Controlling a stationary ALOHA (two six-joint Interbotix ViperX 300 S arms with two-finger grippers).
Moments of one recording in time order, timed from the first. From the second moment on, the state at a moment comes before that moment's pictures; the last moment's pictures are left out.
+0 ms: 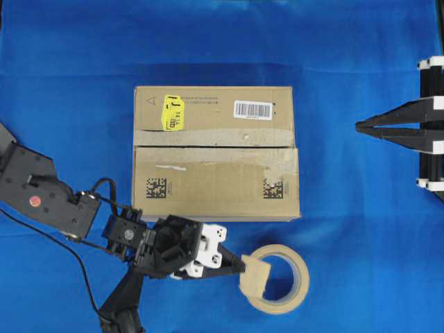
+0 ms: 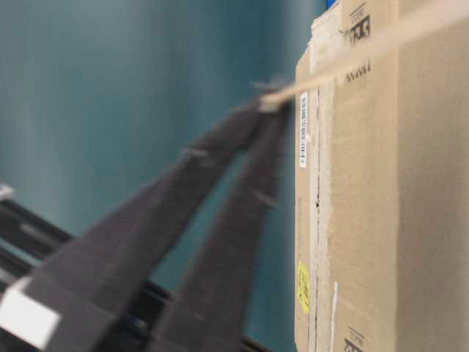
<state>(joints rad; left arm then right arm) -0.34 0.01 0.50 -0.01 -0.14 1.38 0.00 -0.91 1.13 -0.10 -0.22 0.00</state>
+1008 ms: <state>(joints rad) 0.03 -0.18 0.69 -0.01 -0.17 1.41 0.00 -0.87 1.13 -0.10 -0.23 0.00</state>
